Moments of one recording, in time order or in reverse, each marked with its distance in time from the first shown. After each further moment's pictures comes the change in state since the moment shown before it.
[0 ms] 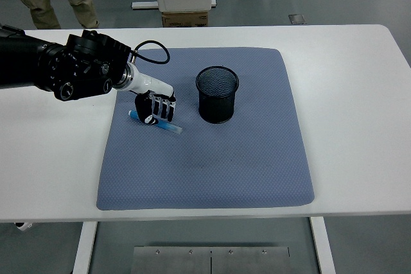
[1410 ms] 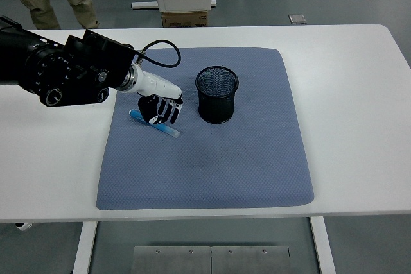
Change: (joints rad) left arm -0.082 0.051 -0.002 -0.197 0.162 0.177 0.000; right arm 0.000 0.000 0.000 0.000 0.000 0.000 0.000
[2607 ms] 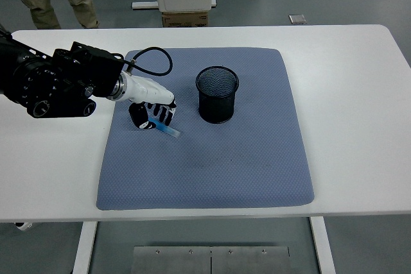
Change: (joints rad) left arm -0.001 0.022 0.069 -0.071 0.027 0.131 -0.012; right arm 0.000 0.000 0.000 0.000 0.000 0.000 0.000
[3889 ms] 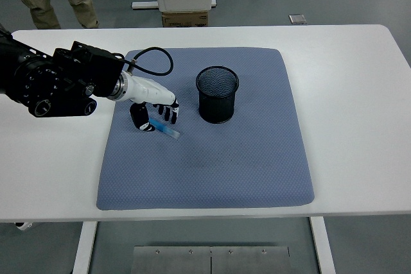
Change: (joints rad) left arm 0.009 -0.005 -0.002 0.015 -0.010 -0.011 -0.025; right arm 0.000 0.000 0.000 -0.001 0.000 0.000 0.000
